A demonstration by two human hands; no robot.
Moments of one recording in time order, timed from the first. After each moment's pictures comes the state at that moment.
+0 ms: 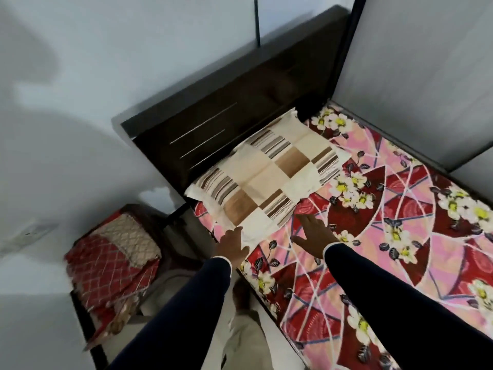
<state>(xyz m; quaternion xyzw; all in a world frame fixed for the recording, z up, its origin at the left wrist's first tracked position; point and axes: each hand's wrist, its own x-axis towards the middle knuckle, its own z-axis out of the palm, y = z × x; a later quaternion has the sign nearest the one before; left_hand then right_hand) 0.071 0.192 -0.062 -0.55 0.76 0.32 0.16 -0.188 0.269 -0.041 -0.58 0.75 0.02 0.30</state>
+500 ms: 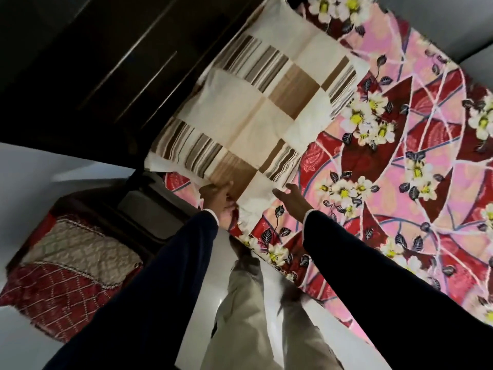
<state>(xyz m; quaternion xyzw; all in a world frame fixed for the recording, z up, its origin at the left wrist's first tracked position) 0.052 0.046 -0.187 -0.69 0.23 0.69 -0.05 -0.127 0.164 -0.187 -0.09 0.79 -0.20 0.58</state>
